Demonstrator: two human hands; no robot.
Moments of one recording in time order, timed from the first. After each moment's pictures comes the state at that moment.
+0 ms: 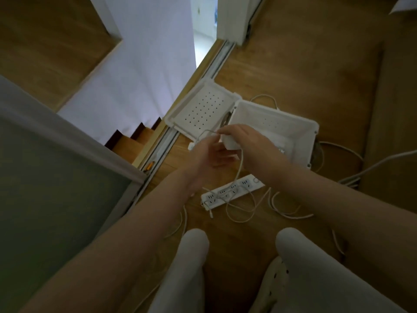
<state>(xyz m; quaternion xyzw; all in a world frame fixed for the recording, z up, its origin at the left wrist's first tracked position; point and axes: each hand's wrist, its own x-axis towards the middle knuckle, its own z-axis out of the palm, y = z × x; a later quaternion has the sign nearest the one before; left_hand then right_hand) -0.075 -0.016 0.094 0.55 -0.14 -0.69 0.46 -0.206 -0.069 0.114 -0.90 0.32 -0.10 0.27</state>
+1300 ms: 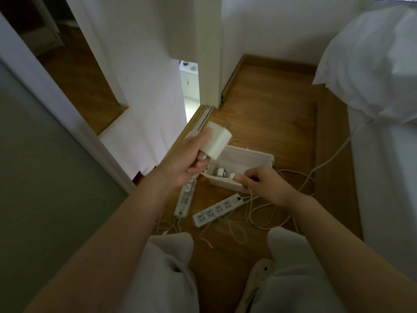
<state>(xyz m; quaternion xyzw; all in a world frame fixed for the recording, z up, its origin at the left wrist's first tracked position) -0.108 0.058 0.280 0.51 -0.36 -0.62 0.47 -0.310 0.016 0.233 -0.78 0.46 -0.09 0.41</state>
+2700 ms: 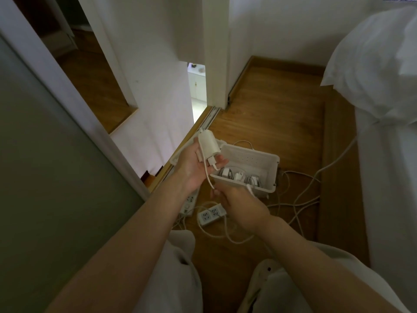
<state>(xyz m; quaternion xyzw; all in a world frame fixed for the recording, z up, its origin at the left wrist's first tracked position) -0.126 0.058 0.263 0.44 -0.05 -0.65 0.62 -0.268 0.073 0.219 -0.87 0.35 -0.11 0.33</state>
